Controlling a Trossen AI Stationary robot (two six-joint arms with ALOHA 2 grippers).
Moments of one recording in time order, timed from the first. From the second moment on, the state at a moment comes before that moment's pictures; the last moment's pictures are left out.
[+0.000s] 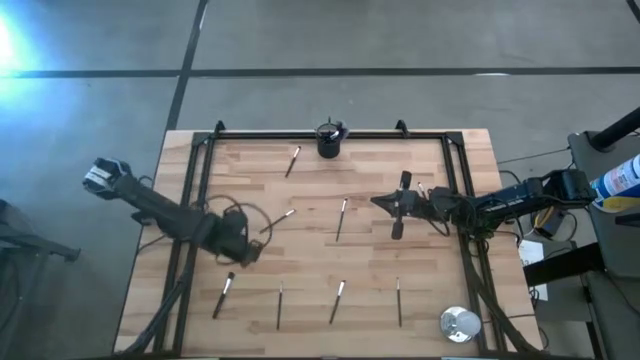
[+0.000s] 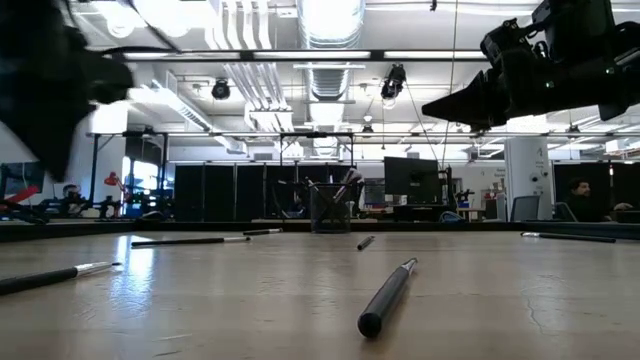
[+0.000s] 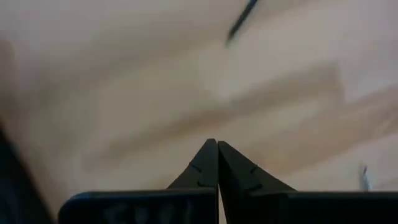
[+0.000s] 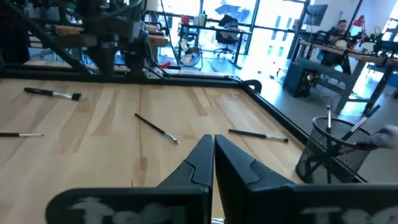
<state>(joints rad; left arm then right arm) -0.47 1.23 0.80 -1.02 -0.20 -1.68 -0.03 1.12 0.17 0.87 0.20 -0.09</state>
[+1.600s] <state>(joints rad) -0.70 1.44 0.65 -0.78 0.09 -2.11 -0.03 1.12 0.17 0.87 0.15 -0.07</state>
